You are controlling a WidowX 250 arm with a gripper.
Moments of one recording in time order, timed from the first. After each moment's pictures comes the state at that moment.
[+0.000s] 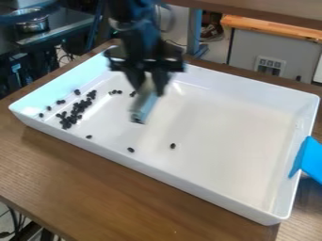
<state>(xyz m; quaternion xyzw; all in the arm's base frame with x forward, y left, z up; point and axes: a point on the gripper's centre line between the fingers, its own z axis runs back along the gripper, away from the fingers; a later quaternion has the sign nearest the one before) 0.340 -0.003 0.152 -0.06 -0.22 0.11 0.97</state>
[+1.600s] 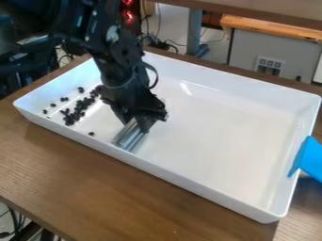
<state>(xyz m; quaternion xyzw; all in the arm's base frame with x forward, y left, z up) 0.326 0.049 0.086 0.05 -0.24 0.04 0.97</state>
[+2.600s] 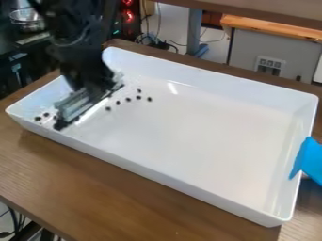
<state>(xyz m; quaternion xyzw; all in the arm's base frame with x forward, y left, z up) 0.314 0.093 0.132 0.07 -0.23 0.00 0.97</state>
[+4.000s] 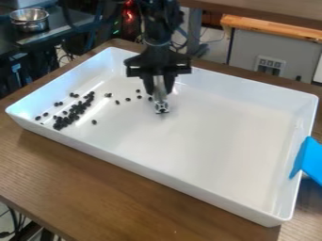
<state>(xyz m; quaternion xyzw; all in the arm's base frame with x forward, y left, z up) 0.421 0.051 0.104 0.03 -0.22 0.29 0.93</state>
